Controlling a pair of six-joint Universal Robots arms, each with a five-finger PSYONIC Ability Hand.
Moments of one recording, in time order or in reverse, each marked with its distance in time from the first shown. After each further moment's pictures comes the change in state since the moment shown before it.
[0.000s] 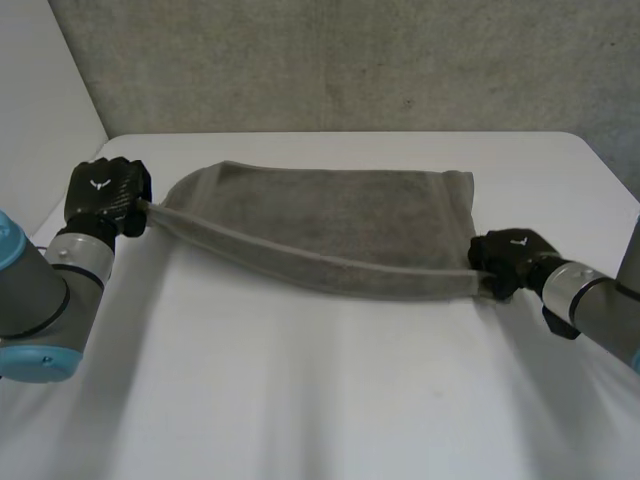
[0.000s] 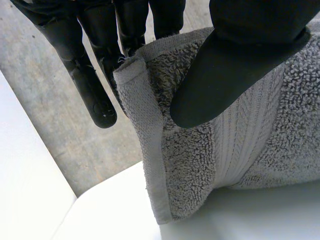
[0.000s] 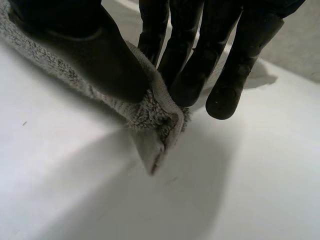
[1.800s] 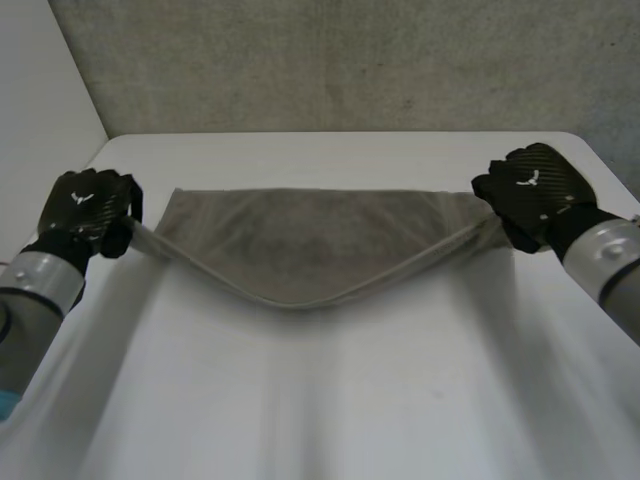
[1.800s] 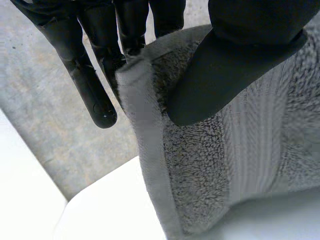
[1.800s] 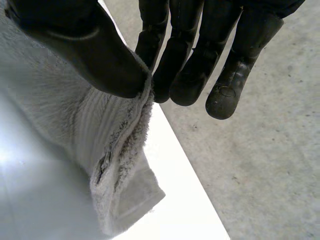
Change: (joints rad) left arm 0.114 0.242 -0.218 -0.071 0.205 0.056; right arm 0.084 -0.466 0.192 -0.077 0.038 -0.391; left_hand 0.000 0.001 0.001 0.000 0.014; right_hand 0.001 0.006 0.010 0.000 0.007
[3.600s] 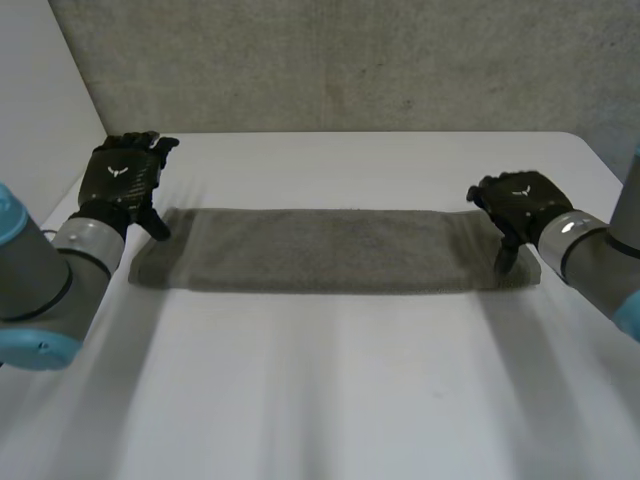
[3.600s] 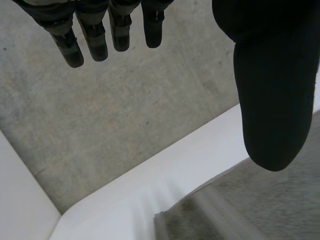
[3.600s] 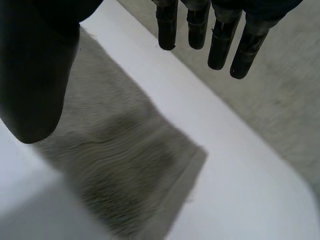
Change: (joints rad) left arm -0.155 -0.213 0.283 -0.047 -0.164 -0.017; right arm 0.028 0.380 -0.356 0.213 0.171 0.234; left_hand -0.989 -1.048 -1.045 -1.049 -0.994; right_hand -1.100 -1.095 -1.102 -1.077 -1.114
